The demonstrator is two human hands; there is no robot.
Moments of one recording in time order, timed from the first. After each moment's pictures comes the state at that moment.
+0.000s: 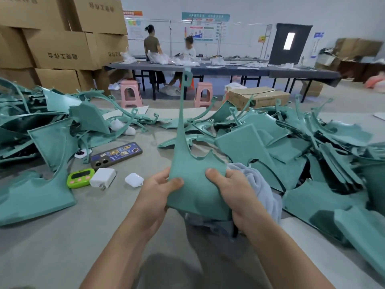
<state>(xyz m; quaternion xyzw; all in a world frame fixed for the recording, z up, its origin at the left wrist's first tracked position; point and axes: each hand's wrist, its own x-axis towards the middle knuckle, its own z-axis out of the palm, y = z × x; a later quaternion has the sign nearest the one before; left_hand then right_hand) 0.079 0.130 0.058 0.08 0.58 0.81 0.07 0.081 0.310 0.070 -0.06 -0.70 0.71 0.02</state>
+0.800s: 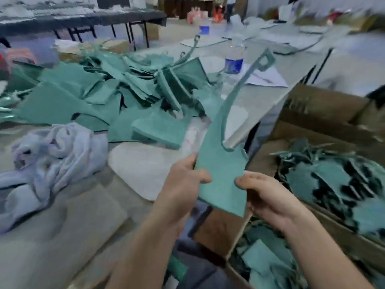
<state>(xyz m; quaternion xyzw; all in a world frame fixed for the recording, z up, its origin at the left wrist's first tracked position) 0.313 0.397 0.044 0.25 0.57 0.66 0.42 0.454 0.523 0.004 -0.31 -0.47 0.81 0.15</state>
